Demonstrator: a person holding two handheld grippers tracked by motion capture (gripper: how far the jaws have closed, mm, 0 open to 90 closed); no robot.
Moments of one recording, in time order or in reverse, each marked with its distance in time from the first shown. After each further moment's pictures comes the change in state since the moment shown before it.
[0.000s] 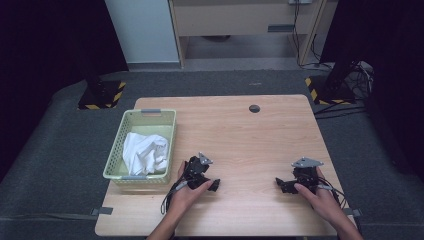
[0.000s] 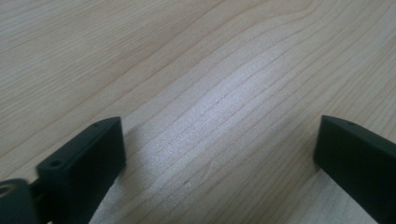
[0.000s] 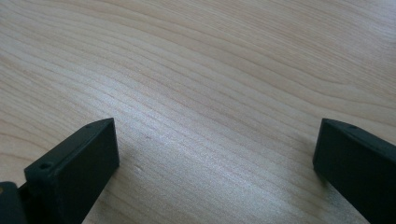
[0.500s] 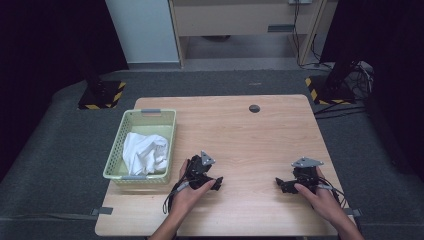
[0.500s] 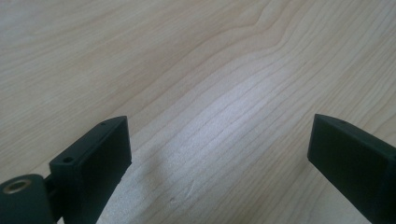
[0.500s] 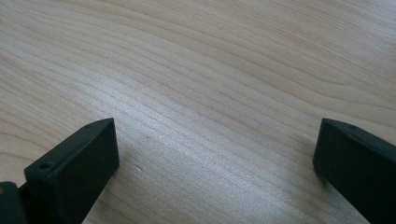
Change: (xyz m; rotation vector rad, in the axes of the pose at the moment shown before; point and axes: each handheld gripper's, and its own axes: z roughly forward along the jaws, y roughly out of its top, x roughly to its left) left arm -0.011 0.010 -0.014 -0.075 0.005 0.039; right arm 0.000 0.000 0.000 -0.001 0.004 -0.003
